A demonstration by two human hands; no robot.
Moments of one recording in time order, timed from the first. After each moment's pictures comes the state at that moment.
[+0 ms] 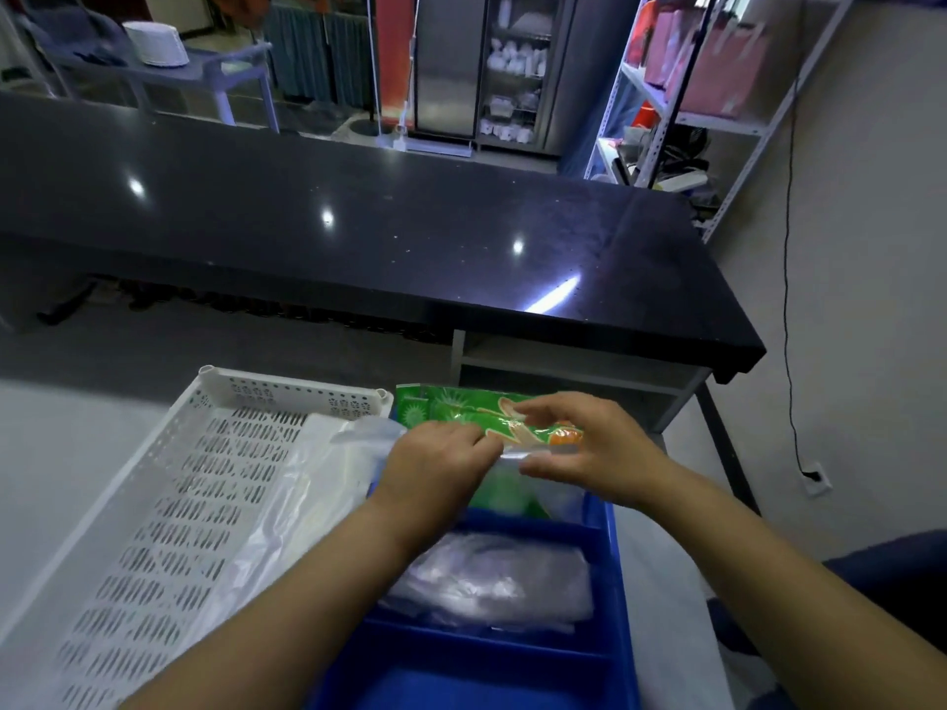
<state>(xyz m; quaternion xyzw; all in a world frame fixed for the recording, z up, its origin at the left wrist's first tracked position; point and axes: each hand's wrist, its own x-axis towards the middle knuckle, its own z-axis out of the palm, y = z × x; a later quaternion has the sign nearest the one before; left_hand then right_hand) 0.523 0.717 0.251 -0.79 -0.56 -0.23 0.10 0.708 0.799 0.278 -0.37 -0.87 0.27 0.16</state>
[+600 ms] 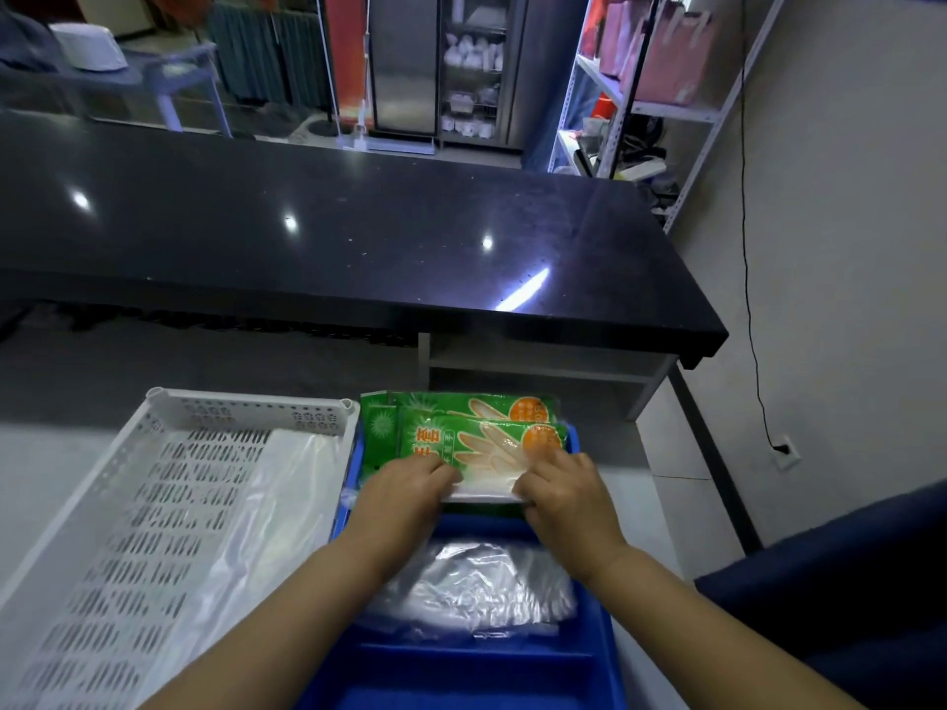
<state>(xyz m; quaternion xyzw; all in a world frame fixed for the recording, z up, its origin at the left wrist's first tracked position) 0.521 0.730 0.194 -0.78 -0.59 -0.20 -0.02 0.720 0.773 0.194 -0.42 -0.89 -0.03 0.18</state>
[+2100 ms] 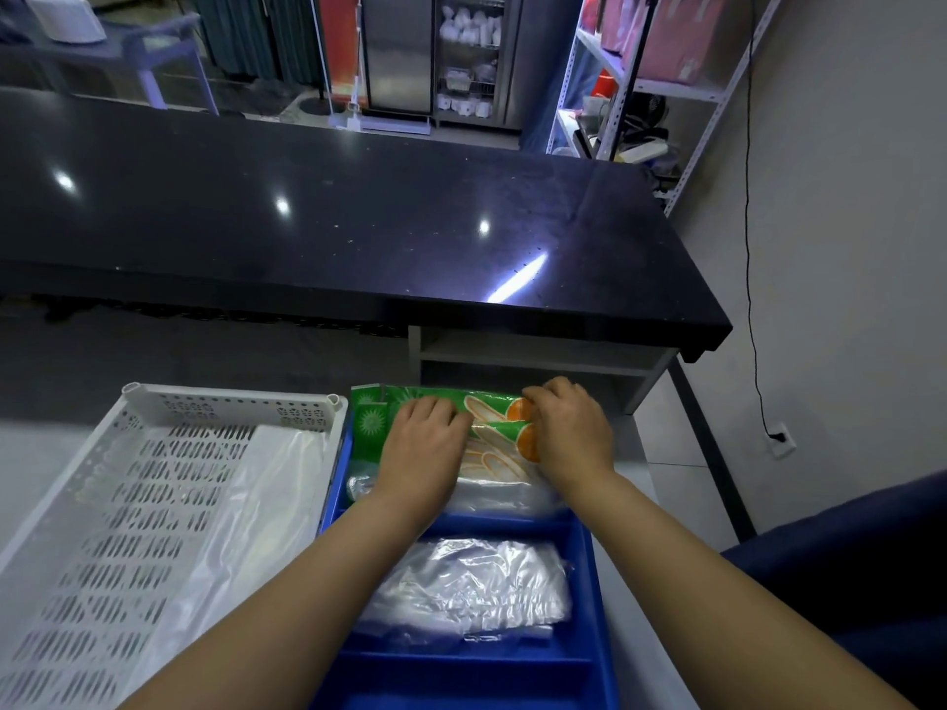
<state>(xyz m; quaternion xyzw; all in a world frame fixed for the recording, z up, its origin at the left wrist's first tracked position) 0.546 0.778 0.198 -0.74 -0.66 -0.12 0.06 0.709 0.837 0.207 -0.57 -0.81 0.02 0.15</state>
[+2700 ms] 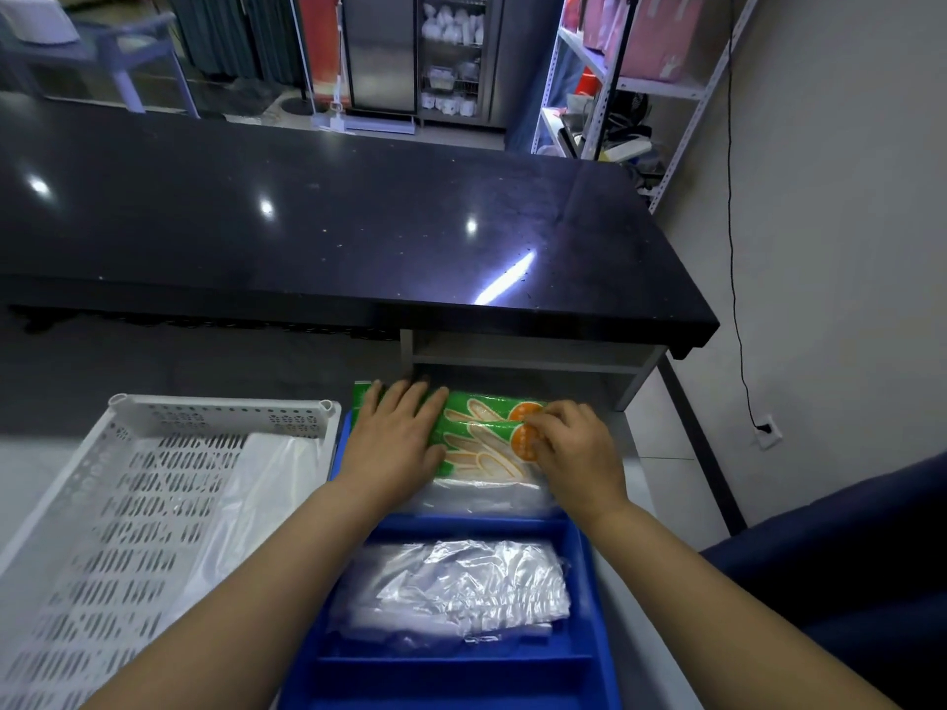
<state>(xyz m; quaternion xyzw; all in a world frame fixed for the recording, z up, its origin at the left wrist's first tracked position) 0.508 0.797 0.183 -0.74 -0.67 -0.07 0.00 0.728 0.813 0.197 -0.53 -0.81 0.04 0.24</state>
